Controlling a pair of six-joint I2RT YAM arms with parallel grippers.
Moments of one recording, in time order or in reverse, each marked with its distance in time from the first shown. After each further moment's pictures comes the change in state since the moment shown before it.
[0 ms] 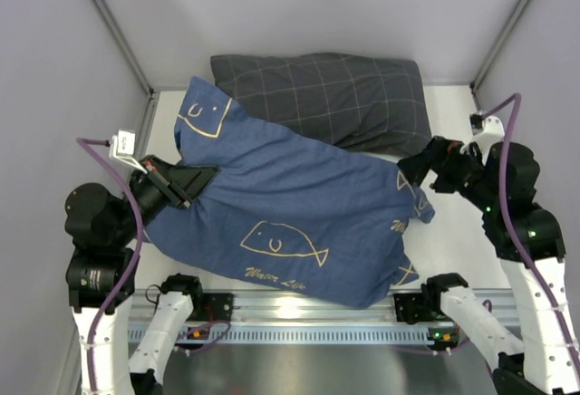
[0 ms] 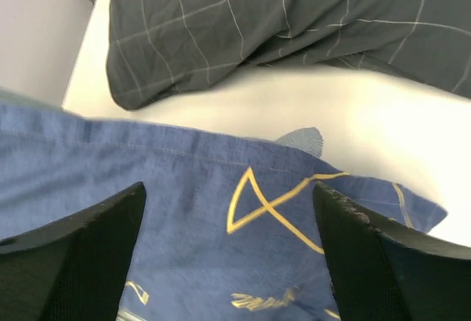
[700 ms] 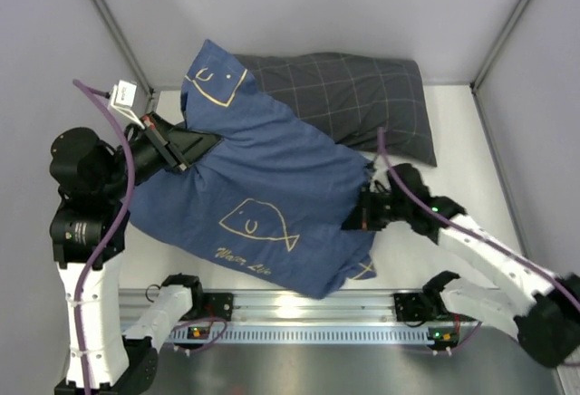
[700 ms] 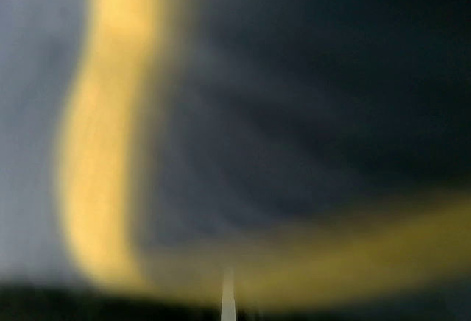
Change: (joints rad) left arm 0.000 0.277 0.304 -0.090 0.070 0.039; right arm 0.315 0.109 -0.543 0.284 -0.292 0.223
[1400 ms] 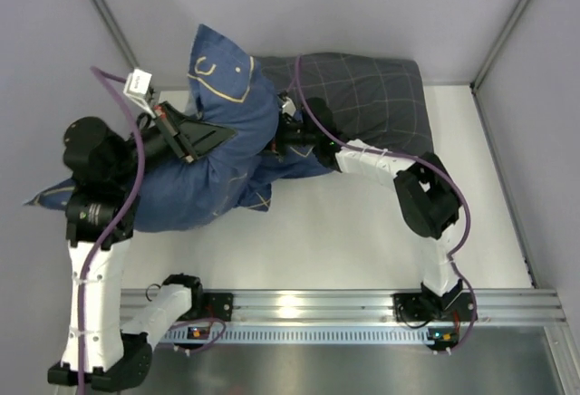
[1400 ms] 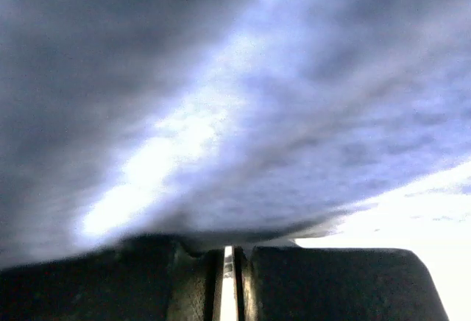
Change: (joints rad) left arm -0.014 0.048 -0.009 0.209 0.181 -0.127; right arm 0.232 1.162 0.884 0.872 -0.206 0.506
